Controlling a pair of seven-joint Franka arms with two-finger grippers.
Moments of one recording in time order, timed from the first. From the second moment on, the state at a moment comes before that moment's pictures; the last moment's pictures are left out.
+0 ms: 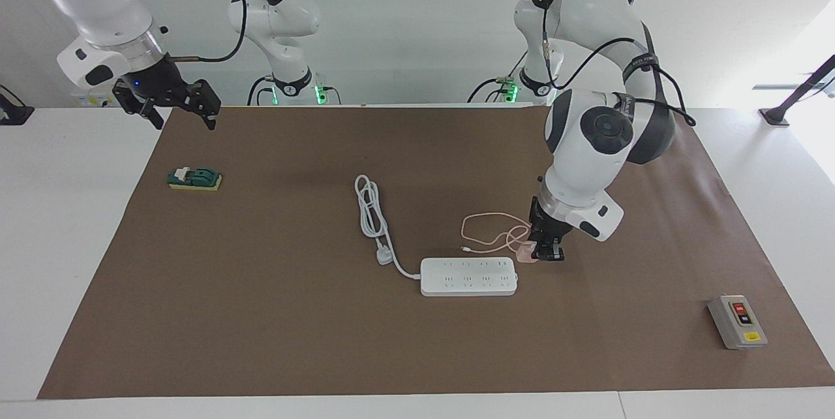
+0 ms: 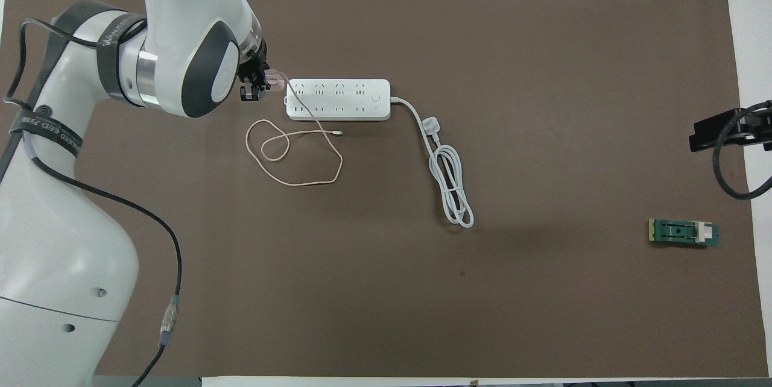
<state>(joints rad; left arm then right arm) -0.40 0.59 0.05 -1.25 0.02 1.86 -1.92 -0.02 0.00 -0.03 -1.56 -0.03 1.50 -0.04</state>
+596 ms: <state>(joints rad) -0.46 0.60 0.05 -1.32 0.03 1.90 -1.96 -0.02 -0.07 -0.03 -1.59 -0.03 1.48 -0.04</state>
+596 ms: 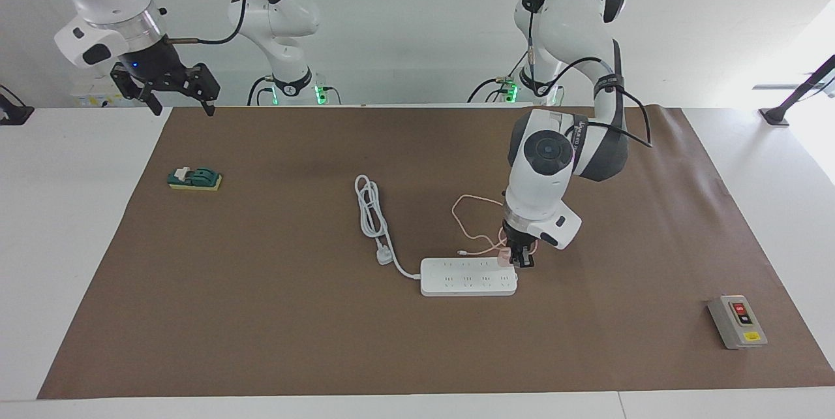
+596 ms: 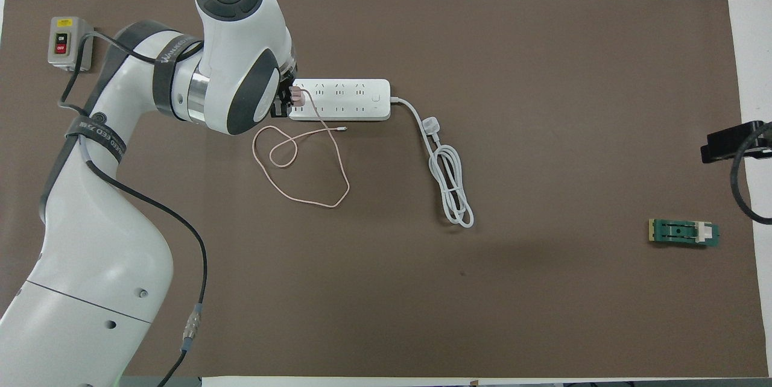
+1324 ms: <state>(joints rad) -0.47 0.52 0.05 -1.48 0.03 2.01 -1.93 -0.03 -0.04 -0.03 -1.60 -0.03 1.48 -0.04</state>
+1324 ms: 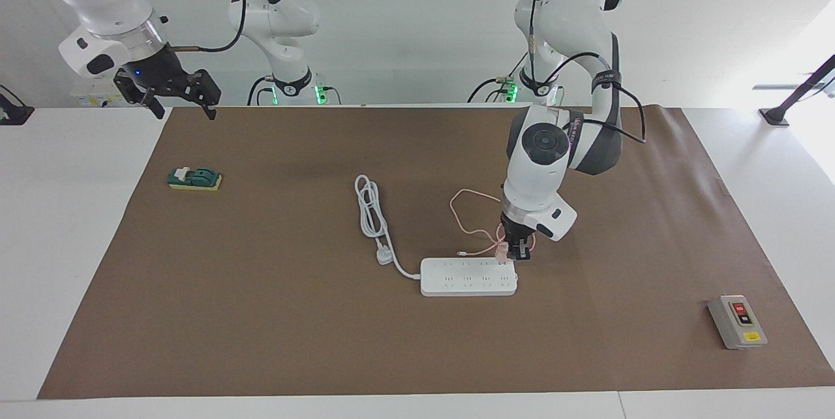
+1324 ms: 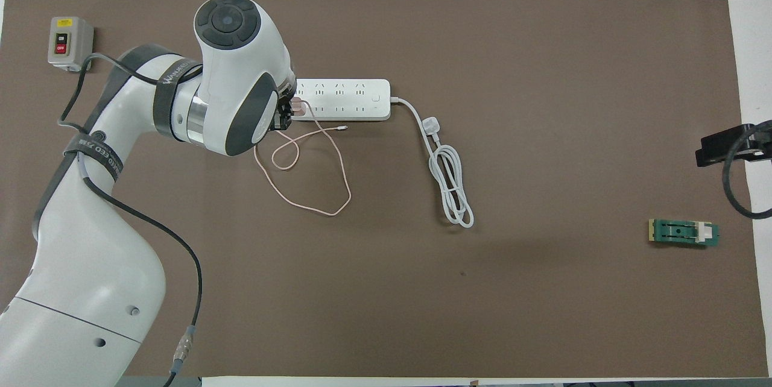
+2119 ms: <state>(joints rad) -0.47 0.52 0.05 -1.49 0.03 2.02 -1.93 -0.04 -0.05 -0.02 -1.60 -0.03 1.47 -0.04</state>
